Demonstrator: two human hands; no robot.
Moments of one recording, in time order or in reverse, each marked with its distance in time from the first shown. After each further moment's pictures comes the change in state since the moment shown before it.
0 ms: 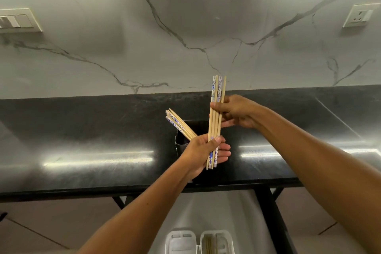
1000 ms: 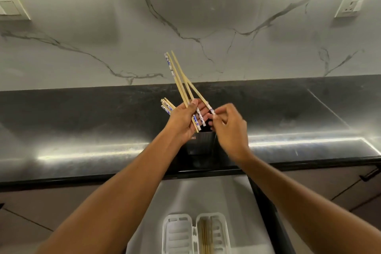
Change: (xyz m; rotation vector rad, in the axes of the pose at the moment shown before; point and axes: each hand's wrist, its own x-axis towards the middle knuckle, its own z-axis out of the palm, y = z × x) left_hand 0.016 0.039 -0.006 -0.401 0.180 0.130; right_hand -0.063 0.069 0.065 -0.155 0.591 -0.453
